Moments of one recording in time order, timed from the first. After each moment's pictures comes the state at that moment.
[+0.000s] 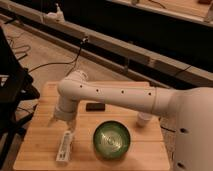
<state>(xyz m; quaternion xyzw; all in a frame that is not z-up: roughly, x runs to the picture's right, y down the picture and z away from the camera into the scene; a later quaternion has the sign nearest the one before) -0.200 0.171 0.667 -0.20 -0.42 -0.52 0.71</state>
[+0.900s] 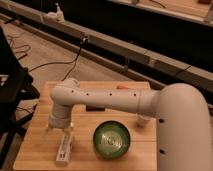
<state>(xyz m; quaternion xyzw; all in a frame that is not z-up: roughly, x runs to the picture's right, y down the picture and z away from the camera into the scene) -0.234 0.231 0.688 -0.24 -0.47 -0.55 0.64</state>
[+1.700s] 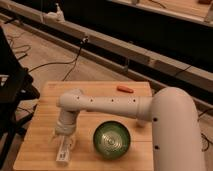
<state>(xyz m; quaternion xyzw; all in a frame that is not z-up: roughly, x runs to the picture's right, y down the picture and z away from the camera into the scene) -0.210 0.272 0.714 -0.29 -0.49 -0.51 0.65</state>
